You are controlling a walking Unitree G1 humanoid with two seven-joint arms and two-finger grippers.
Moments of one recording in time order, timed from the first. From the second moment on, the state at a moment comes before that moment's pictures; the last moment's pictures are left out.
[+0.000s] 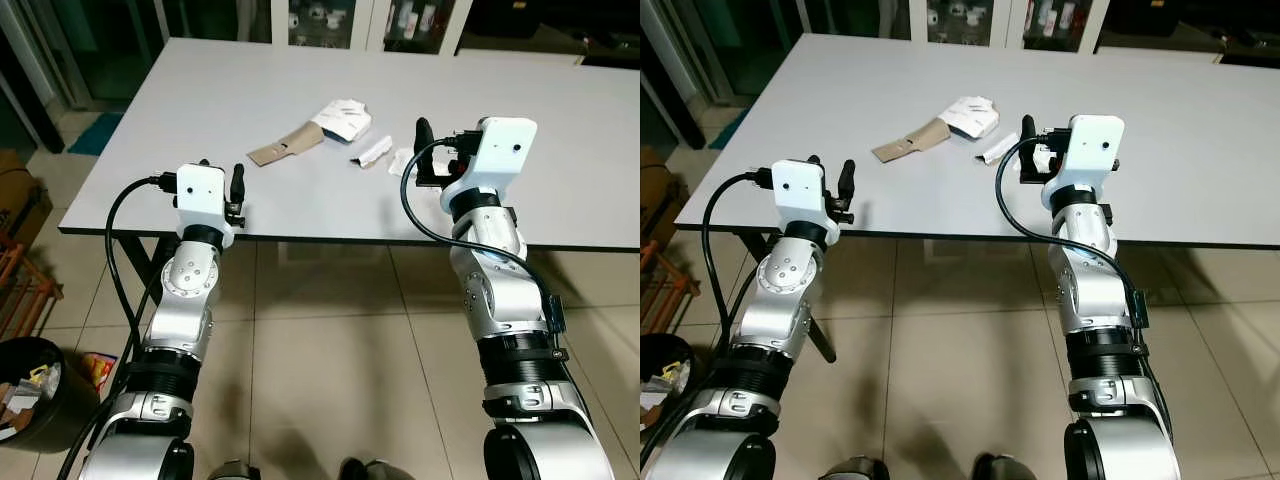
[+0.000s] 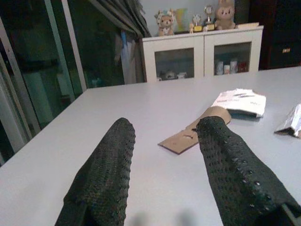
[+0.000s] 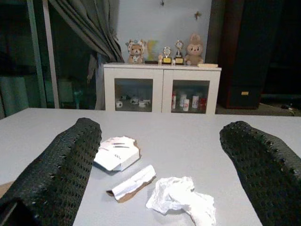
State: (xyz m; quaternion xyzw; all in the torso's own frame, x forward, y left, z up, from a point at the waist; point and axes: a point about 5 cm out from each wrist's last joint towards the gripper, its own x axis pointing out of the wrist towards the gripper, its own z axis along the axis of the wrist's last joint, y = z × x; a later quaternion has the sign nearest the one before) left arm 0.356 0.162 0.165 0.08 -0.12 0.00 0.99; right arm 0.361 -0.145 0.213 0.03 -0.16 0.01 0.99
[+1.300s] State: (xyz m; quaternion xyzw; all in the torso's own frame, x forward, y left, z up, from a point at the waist) left arm 0.359 0.170 0.171 0.07 -0.13 0.01 0.99; right arm 0.365 -0.135 0.206 0.02 -0.15 0.03 0.99
